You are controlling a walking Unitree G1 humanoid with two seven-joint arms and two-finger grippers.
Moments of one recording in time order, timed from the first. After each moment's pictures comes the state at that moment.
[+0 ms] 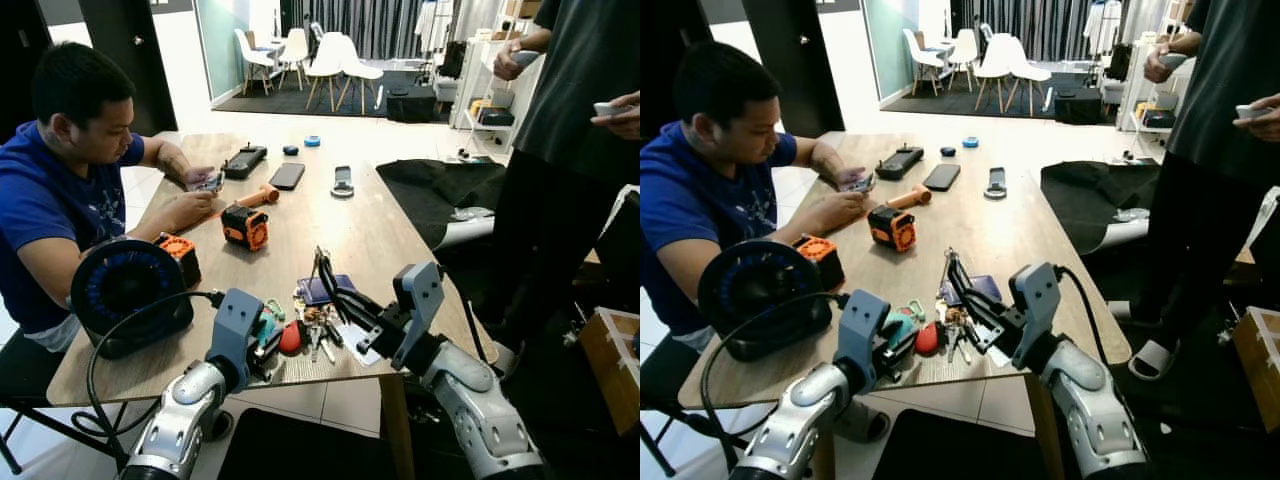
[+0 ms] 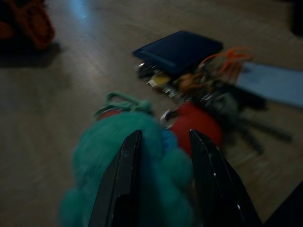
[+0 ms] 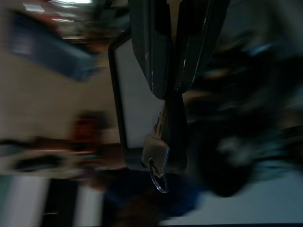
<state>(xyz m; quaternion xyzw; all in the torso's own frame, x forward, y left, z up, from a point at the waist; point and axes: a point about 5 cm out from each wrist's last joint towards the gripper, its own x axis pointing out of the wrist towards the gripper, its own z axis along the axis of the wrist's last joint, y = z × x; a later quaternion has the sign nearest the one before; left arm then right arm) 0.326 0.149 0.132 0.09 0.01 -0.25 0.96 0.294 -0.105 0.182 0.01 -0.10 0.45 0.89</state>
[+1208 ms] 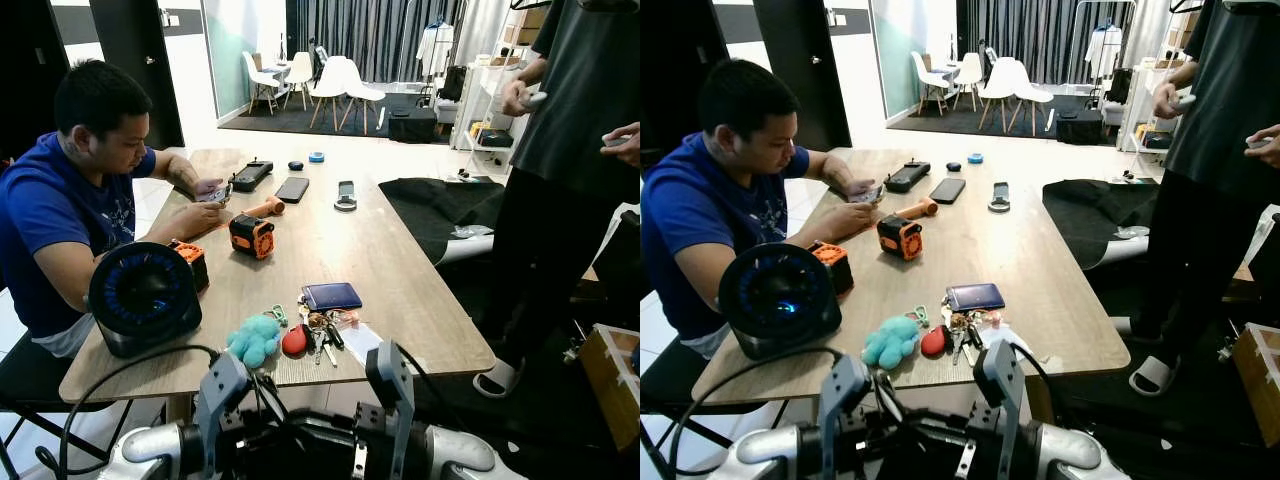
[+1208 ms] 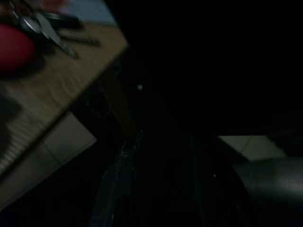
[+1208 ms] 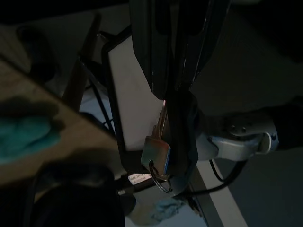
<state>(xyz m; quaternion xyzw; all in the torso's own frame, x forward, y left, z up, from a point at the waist) 0.257 0.152 0.089 0.05 0.11 -0.51 0.85 0.228 -0.083 0.135 0.08 0.07 0.60 0.79</state>
